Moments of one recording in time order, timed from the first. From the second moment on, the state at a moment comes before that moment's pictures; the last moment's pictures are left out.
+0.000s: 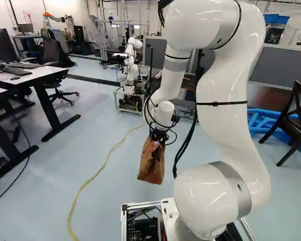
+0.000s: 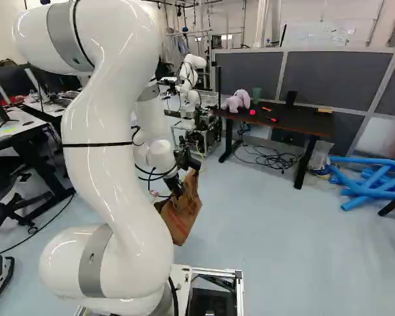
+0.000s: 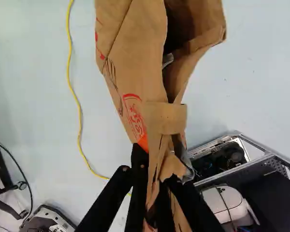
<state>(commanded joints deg) 6.2 -26.8 -35.5 9.7 2.7 27.7</state>
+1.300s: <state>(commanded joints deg) 2.5 -12.5 -33.4 9.7 -9.8 27.7</state>
